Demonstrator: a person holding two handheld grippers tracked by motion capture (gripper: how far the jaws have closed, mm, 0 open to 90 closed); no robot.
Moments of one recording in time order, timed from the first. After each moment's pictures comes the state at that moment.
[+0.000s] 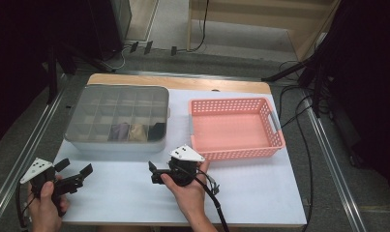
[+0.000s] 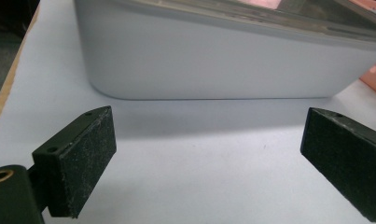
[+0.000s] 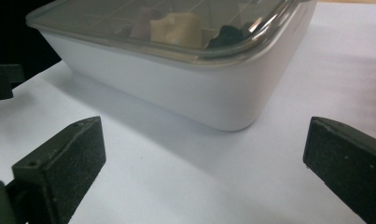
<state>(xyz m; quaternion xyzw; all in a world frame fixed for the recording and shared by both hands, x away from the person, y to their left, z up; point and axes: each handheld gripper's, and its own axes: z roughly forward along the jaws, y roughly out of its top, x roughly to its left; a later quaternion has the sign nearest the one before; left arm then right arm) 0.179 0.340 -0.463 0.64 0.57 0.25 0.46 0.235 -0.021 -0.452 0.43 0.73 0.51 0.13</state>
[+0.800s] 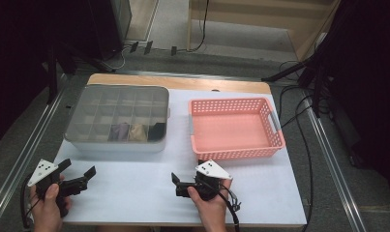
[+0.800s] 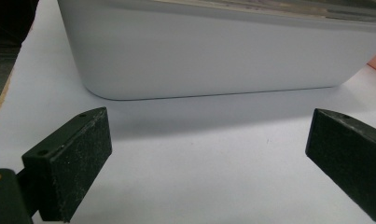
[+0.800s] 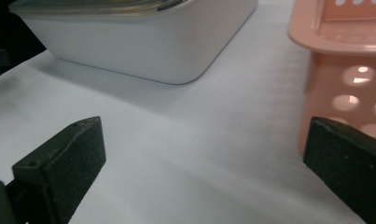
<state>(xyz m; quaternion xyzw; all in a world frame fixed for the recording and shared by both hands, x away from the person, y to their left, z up) 0.178 0.334 -0.470 0.65 0.56 0.26 0.45 0.208 -0.085 -0.478 0.45 0.71 0.52 0.14</state>
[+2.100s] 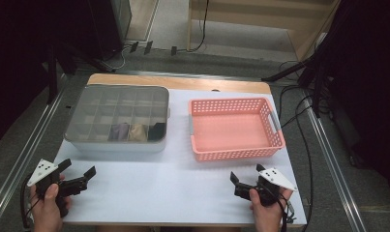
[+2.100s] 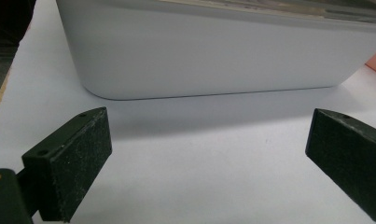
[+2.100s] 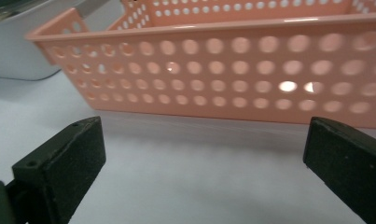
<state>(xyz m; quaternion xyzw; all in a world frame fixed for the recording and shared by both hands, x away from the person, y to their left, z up) 0.179 0.335 -0.470 0.65 0.56 0.25 0.45 0.197 -0.238 -0.483 0.52 0.66 0.49 0.23</state>
